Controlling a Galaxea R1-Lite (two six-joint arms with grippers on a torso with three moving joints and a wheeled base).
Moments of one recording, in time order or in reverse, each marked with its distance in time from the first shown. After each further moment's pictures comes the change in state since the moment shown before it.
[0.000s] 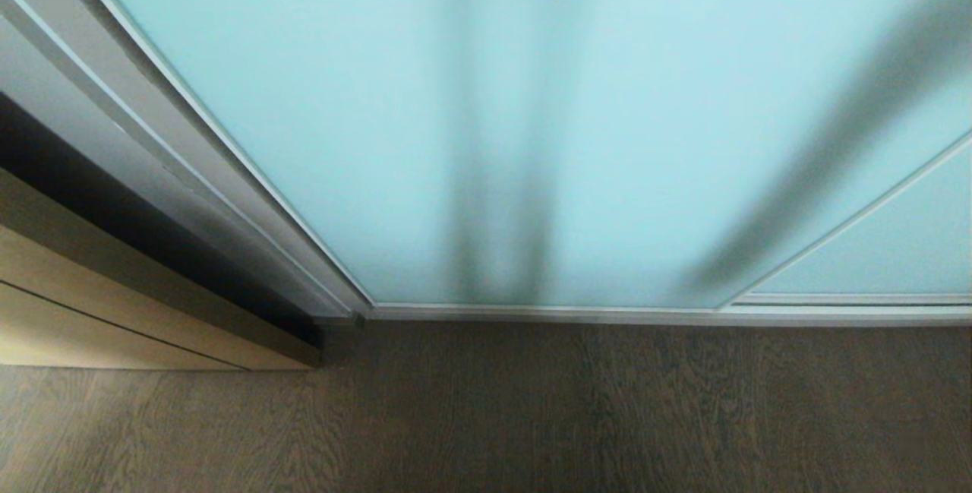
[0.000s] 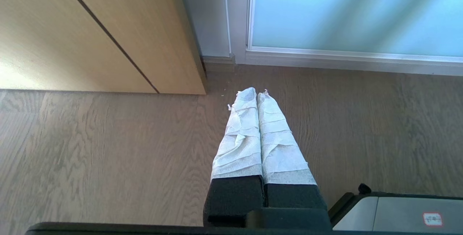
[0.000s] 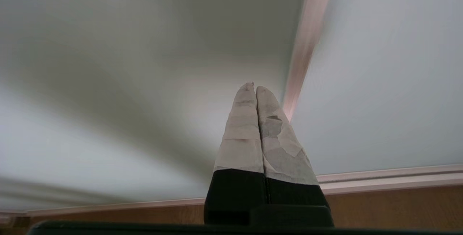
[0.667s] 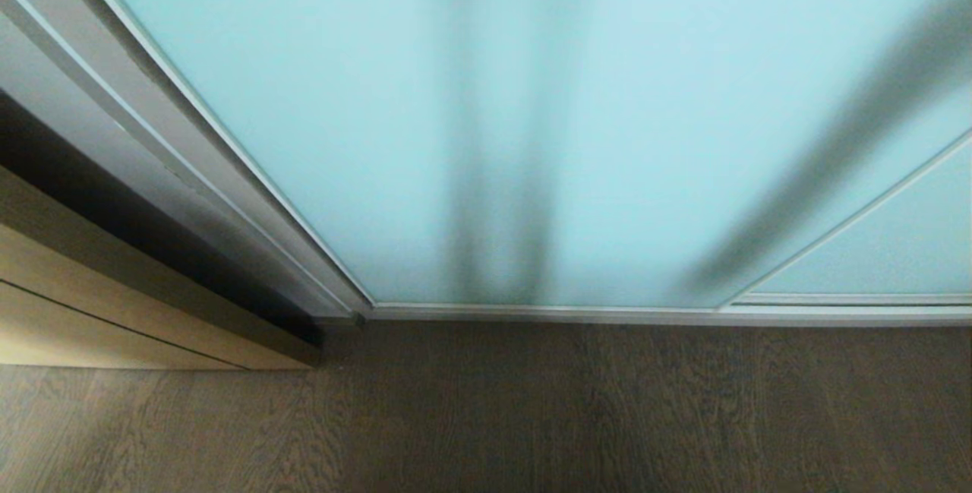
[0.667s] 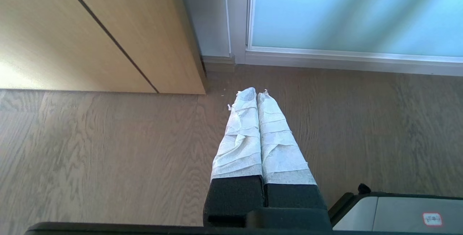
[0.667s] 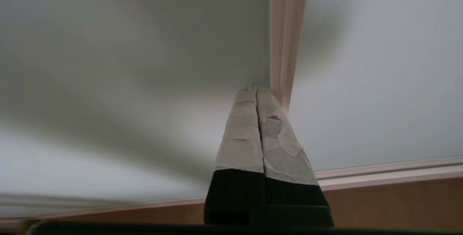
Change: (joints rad) left arm 0.000 0.000 0.000 0.000 0.000 0.000; right arm 0.000 0.123 -0.070 -0.012 0.001 0.043
